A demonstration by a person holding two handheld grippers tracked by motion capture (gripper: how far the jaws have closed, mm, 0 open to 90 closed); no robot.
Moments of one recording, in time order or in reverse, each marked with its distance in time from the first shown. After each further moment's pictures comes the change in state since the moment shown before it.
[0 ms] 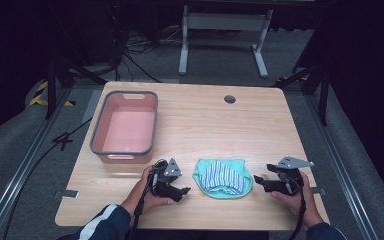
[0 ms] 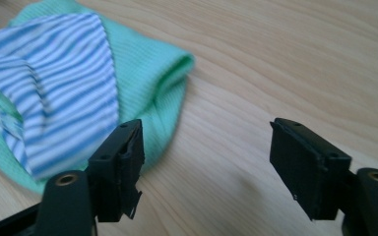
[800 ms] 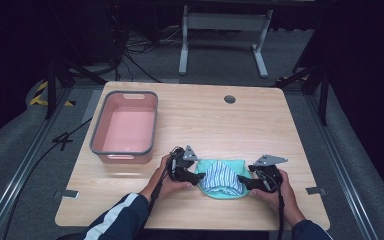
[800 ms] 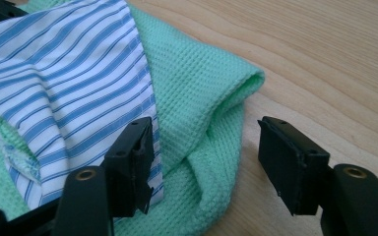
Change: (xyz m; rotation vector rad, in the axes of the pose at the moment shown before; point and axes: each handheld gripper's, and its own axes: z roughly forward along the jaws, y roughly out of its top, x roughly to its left) left arm 0.013 0.033 0.044 -0.022 -0.013 -0.044; right arm 0.029 0.015 0.036 0.085 0.032 -0.020
